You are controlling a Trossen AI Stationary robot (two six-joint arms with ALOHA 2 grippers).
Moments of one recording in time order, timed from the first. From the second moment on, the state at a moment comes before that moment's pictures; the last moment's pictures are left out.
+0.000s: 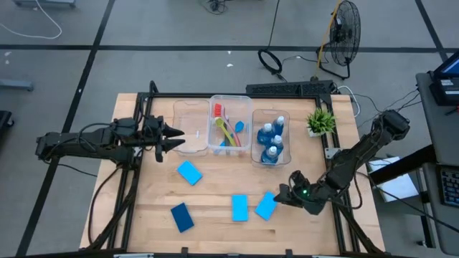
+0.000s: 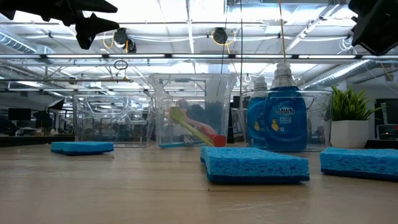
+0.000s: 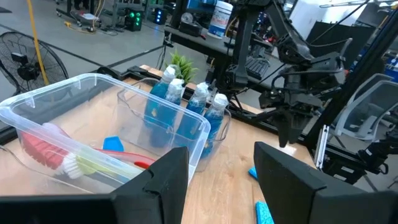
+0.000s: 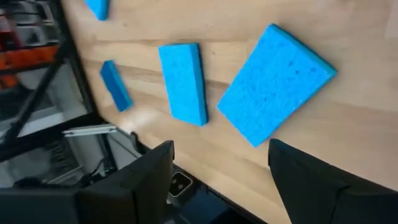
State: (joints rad) left arm 0.07 0.52 0.49 -0.09 -0.04 -0.34; right arm 0.75 1.24 0.68 -0.28 0.38 2.24
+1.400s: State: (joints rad) left arm 0.07 0.52 0.49 -0.09 -0.05 -0.35; right arm 0.68 1.49 0.80 -0.38 0.15 2.37
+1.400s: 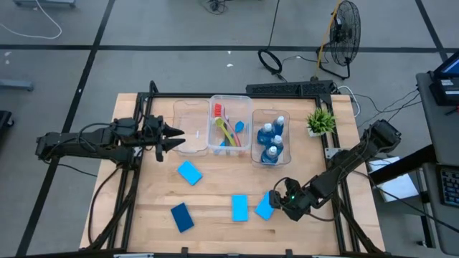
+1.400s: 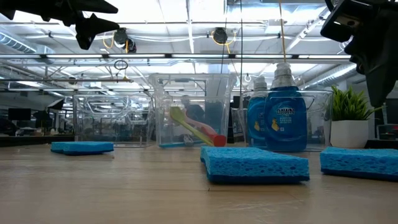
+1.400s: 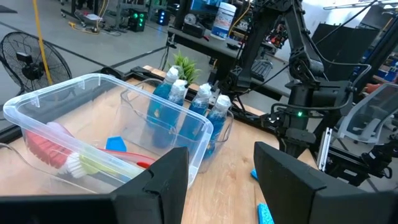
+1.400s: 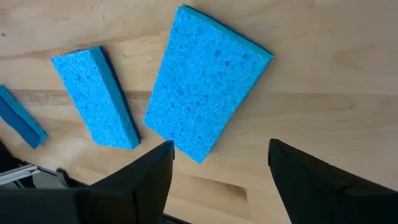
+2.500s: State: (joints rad) left arm 0.07 0.52 0.49 -0.09 -0.05 -0.34; right arm 0.65 1.49 0.68 -0.26 0.18 2.39
